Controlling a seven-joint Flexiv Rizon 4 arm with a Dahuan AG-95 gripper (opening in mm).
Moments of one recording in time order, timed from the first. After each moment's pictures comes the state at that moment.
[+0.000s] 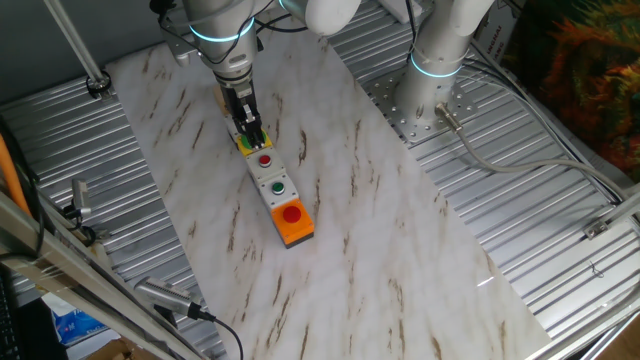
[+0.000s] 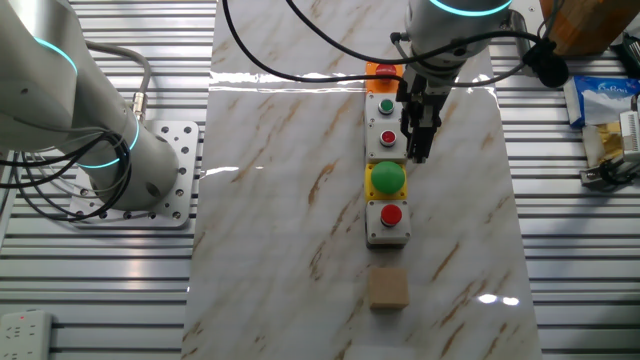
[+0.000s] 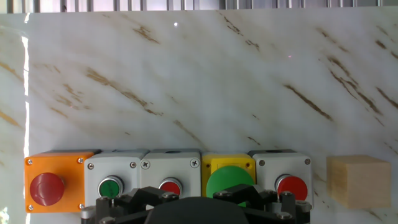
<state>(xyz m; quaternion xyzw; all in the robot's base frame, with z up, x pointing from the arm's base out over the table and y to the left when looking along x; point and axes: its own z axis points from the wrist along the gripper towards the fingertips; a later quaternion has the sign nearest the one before) 0.500 0.000 0.170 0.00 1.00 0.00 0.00</state>
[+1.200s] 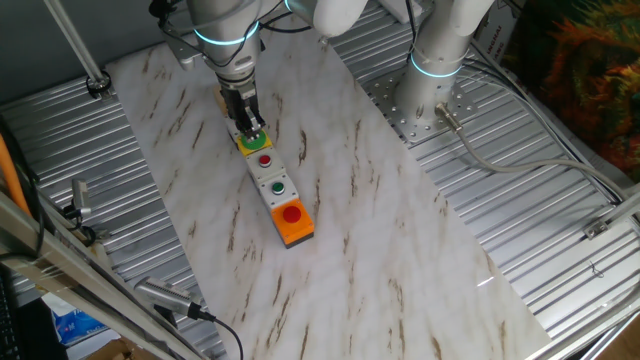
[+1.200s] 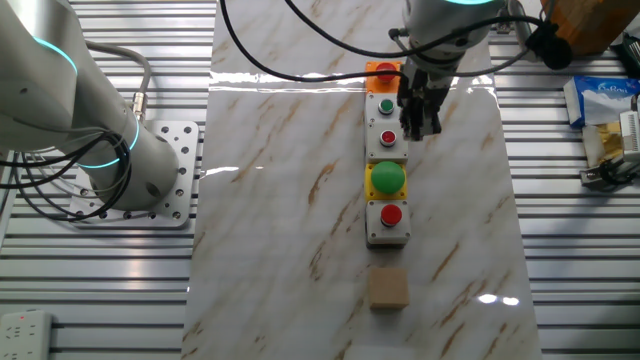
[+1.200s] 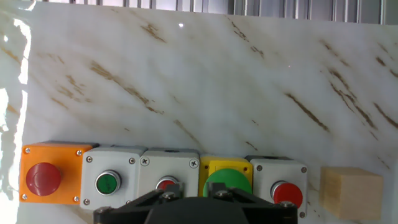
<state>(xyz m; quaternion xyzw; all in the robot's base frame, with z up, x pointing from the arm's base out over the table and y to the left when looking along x) 0.500 0.001 0.173 -0.04 1.00 -0.01 0.00</state>
